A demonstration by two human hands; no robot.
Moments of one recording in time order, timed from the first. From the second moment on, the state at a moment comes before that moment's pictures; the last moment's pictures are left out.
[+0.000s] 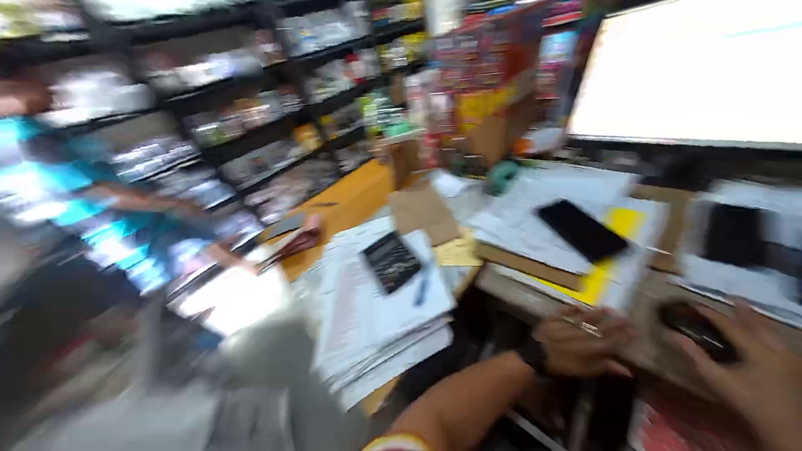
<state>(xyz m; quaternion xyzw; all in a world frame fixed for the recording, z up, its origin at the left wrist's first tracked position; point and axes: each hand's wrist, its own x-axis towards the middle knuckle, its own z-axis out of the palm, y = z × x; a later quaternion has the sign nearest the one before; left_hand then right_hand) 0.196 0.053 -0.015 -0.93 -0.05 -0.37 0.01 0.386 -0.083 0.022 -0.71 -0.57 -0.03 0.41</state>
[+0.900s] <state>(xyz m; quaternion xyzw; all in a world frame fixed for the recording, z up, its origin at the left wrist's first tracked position) 0.208 0.064 -0.035 -0.89 -0.06 -0.45 0.08 0.367 -0.075 0.040 -0.79 -0.46 0.02 0.41</state>
